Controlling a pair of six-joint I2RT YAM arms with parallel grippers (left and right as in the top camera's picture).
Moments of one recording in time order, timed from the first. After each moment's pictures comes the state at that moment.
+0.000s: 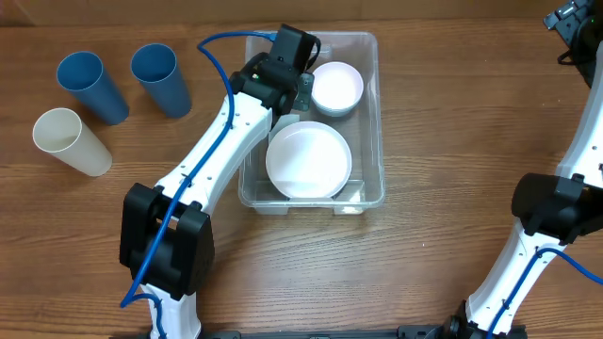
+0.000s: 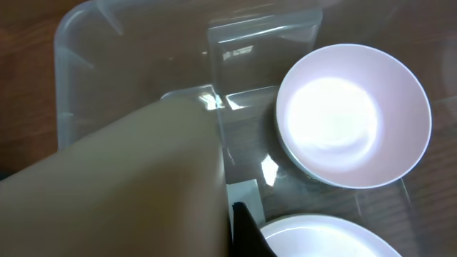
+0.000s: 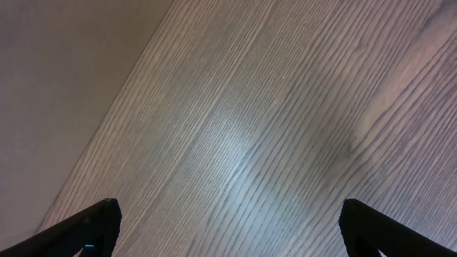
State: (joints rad) left arm -0.45 2.00 1.75 -0.67 -0.20 -0.19; right arm -0.33 2.29 2.74 -1.48 0.19 0.69
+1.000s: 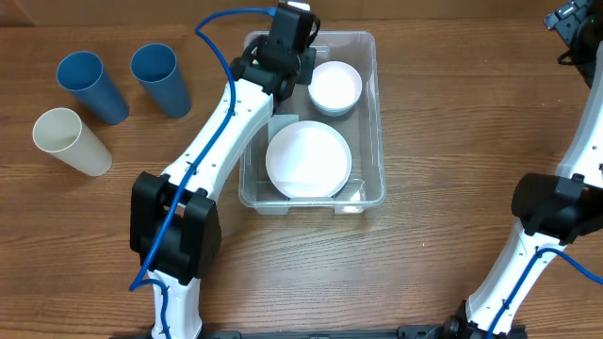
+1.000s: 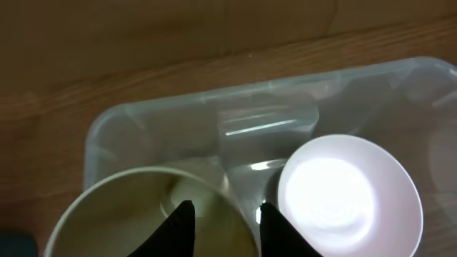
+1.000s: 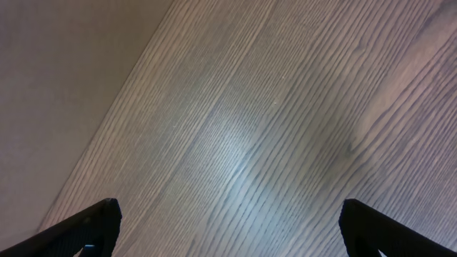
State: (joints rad) left arm -0.43 2.08 1.89 -0.58 -0.24 -0.17; right arm -0.33 2.29 2.74 -1.48 0.19 0.69
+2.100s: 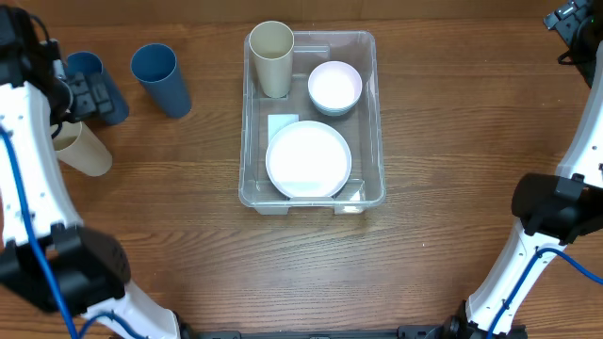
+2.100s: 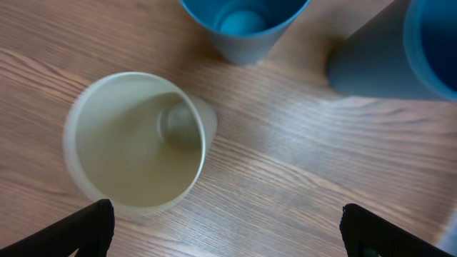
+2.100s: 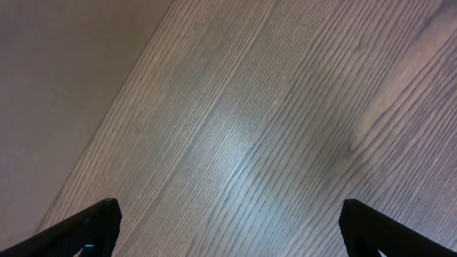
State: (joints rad) left arm 0.36 1.90 1.99 -1.30 -0.06 -0.02; right arm -0.33 2.29 2.74 -1.48 0.19 0.69
